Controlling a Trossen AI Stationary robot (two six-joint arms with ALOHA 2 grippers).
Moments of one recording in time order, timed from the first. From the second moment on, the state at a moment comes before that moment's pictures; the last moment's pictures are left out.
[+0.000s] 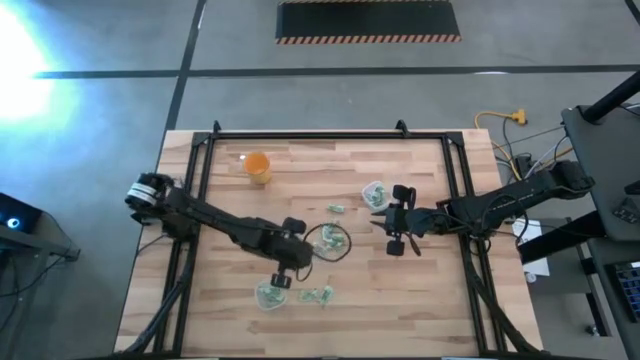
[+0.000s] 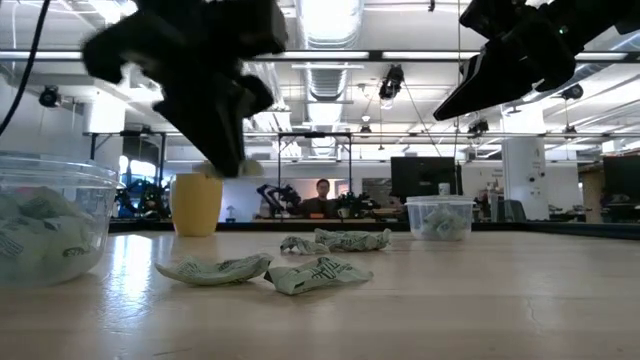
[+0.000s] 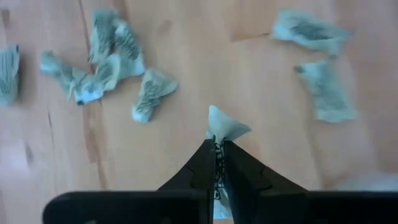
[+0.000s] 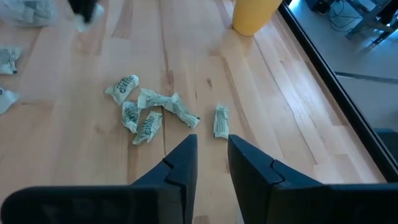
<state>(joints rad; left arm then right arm) -0.32 1.66 1.16 -0.59 -0.13 -0.05 0.25 1.11 0.59 -0.12 0.46 0.05</state>
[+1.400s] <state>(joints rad) -0.72 1.56 1.04 -0.66 -0.29 -0.49 0.25 1.11 0.58 -0.11 0.39 0.11</state>
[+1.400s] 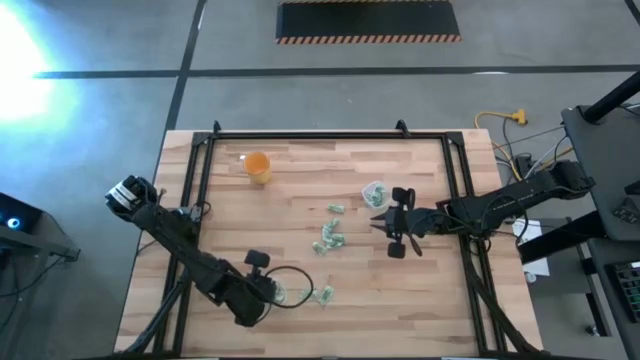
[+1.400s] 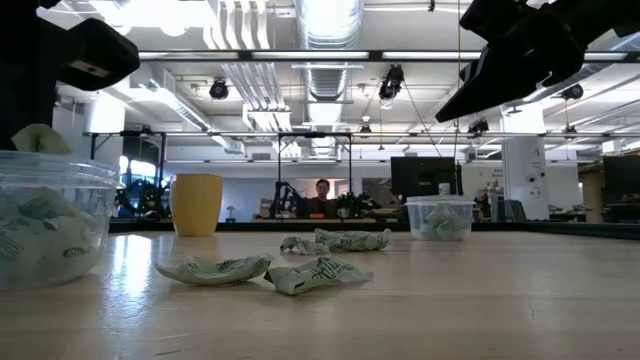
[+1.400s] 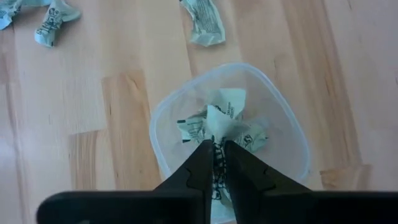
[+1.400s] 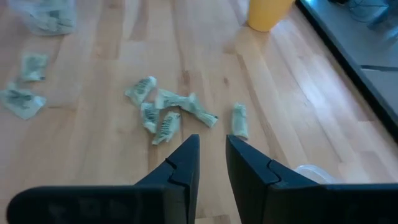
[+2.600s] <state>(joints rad) -0.71 1.28 1.04 -0.69 -0.98 -0.20 0.29 1.68 0.77 0.22 0.08 -0.13</state>
